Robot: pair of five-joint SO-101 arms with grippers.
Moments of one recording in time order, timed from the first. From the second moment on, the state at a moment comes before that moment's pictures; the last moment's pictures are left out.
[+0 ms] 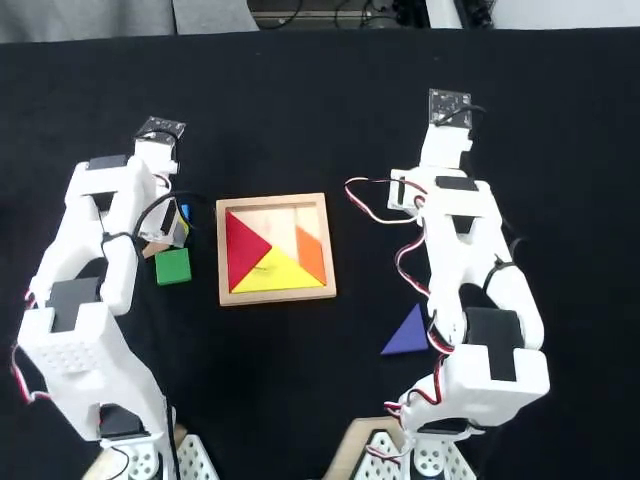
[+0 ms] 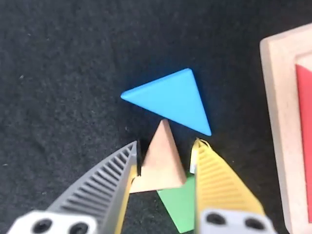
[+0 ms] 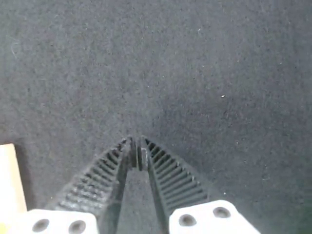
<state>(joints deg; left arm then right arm) -12.5 22.1 10.0 61.7 -22.3 4.4 7.0 27.5 34.8 -3.5</state>
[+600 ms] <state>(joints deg) -17.2 24.0 0.1 68.1 -28.5 4.4 7.0 27.5 34.8 -3.5</state>
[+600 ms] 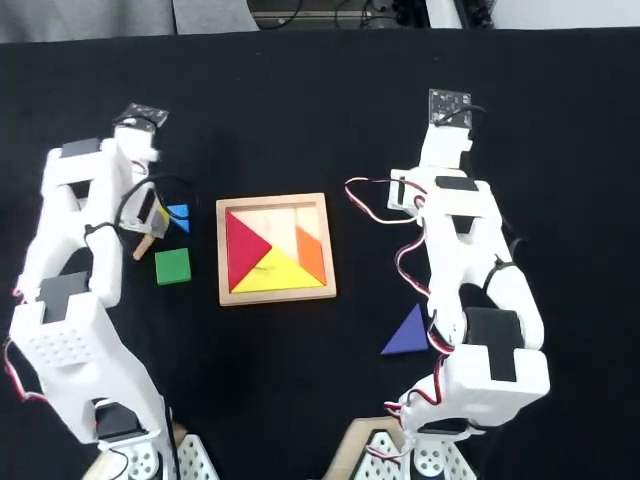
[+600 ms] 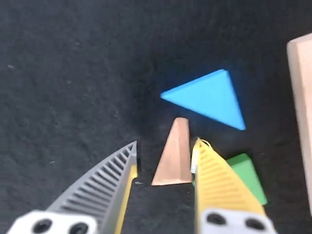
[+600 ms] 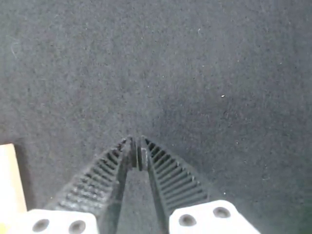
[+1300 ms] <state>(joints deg) -20.7 24.1 -3.1 68.5 -41.6 4.4 7.0 27.5 34.8 -3.5</state>
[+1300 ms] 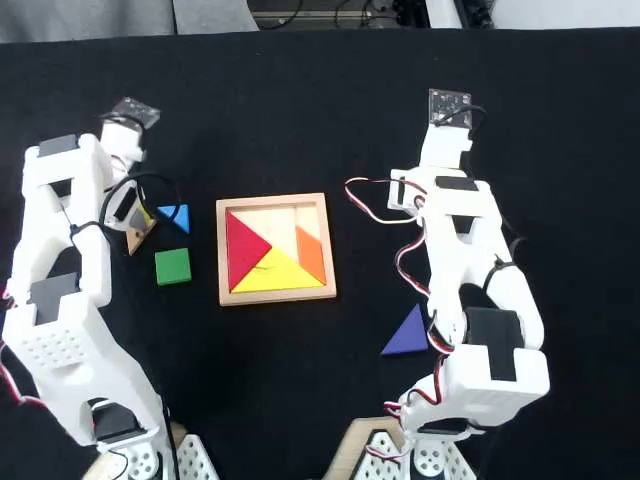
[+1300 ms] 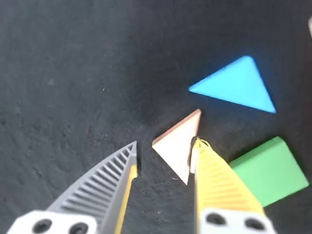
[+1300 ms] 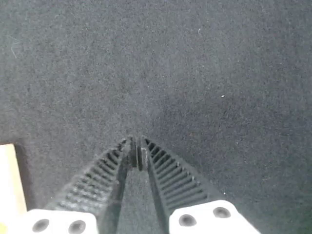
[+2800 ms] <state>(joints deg) -20.0 43.4 -24.8 83.6 -50.1 4.4 7.0 27.5 34.8 -3.5</state>
